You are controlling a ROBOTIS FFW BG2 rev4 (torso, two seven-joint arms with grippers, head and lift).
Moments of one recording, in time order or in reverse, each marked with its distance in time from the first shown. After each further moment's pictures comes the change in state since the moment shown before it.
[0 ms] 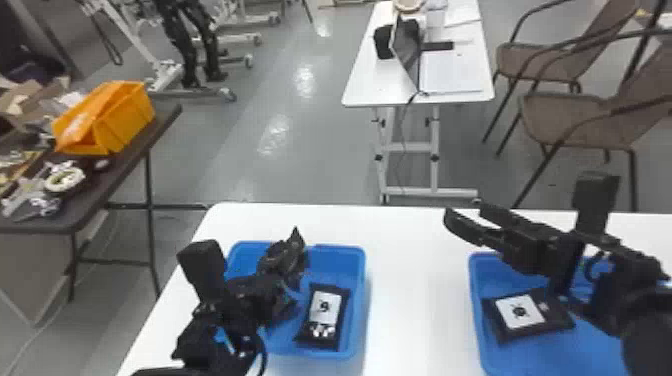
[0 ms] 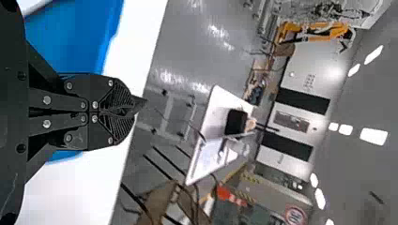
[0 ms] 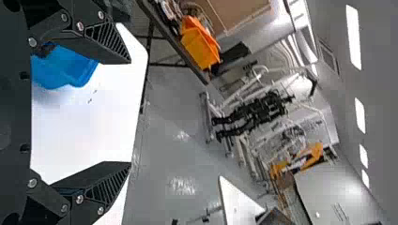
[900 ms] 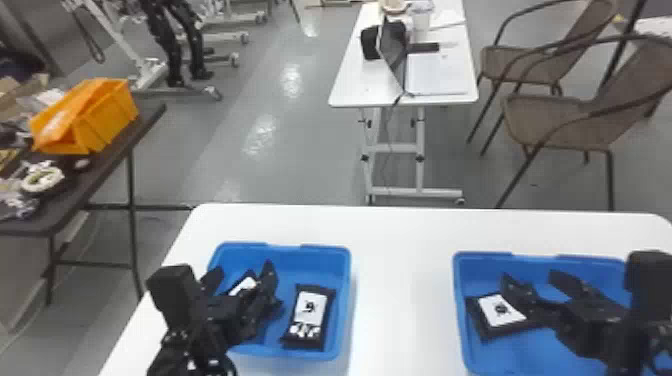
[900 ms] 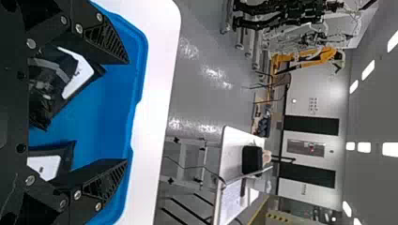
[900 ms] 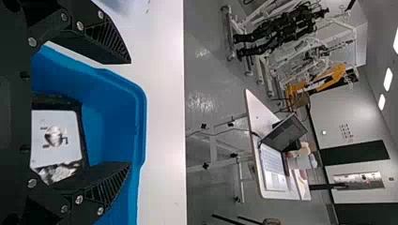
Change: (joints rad) left arm 0.067 -0.050 0.039 0.009 -0.134 -0.089 0.025; right arm 0.326 0.023 -0.159 -0.259 0.228 0.019 -0.115
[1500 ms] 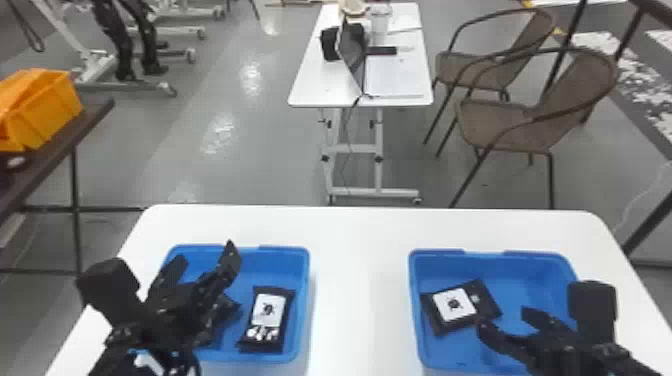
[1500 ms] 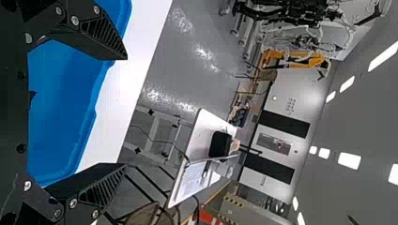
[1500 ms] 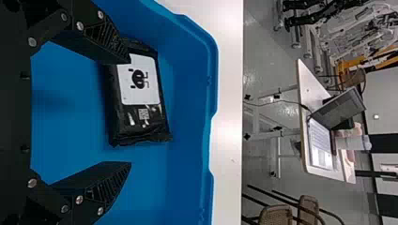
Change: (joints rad) left arm -0.026 0.000 -0.011 -0.001 0.185 -0.044 0.003; right arm 0.033 0.000 -0.052 0.075 0.171 0.025 0.050
